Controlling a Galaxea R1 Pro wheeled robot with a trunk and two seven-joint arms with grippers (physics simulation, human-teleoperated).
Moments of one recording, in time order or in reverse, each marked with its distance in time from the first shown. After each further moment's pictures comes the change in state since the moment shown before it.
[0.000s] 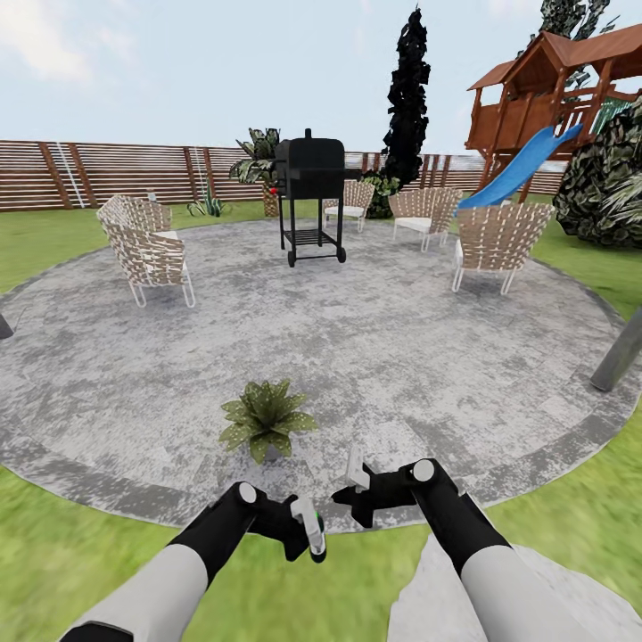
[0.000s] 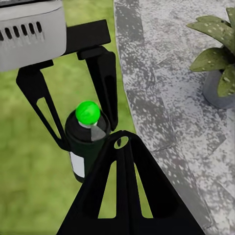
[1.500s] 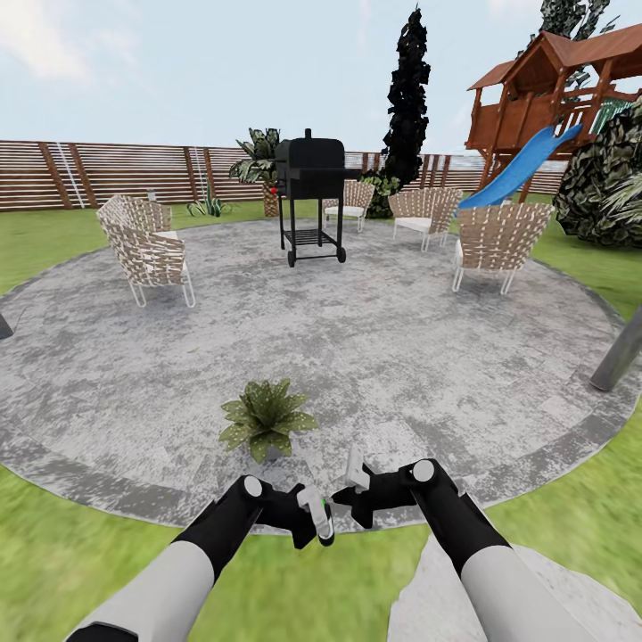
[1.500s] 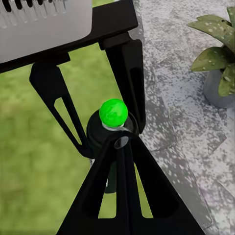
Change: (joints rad) left arm -0.002 -0.023 0.006 -0.043 0.007 -0.007 0.026; right arm 0.000 0.000 0.000 0.002 0.002 0.000 0.000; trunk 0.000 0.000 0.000
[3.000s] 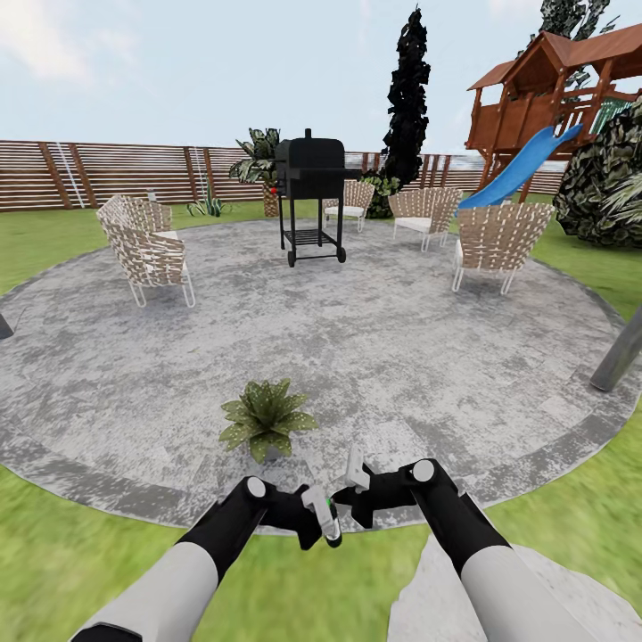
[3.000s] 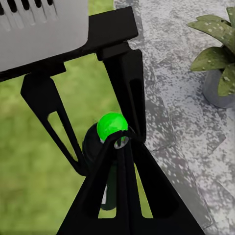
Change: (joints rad) left arm 0.002 -0.014 -0.001 0.007 0.035 0.000 -0.001; right arm 0.000 0.000 0.000 -0.001 0.002 -0.001 -0.001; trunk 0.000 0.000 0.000
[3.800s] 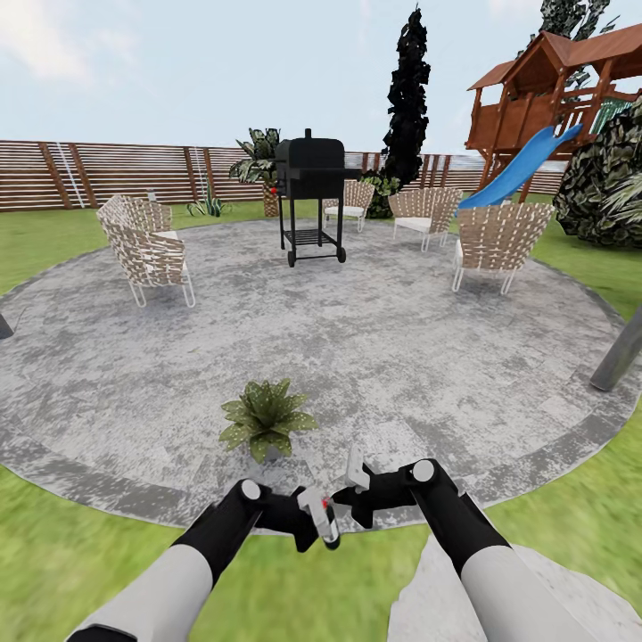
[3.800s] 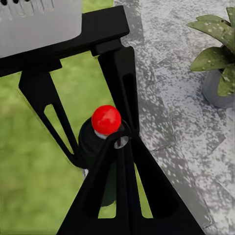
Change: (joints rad) left arm 0.006 0.020 -0.007 0.009 0.042 -0.013 -0.004; right arm 0.000 0.000 0.001 0.000 0.001 -0.001 -0.001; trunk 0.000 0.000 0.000
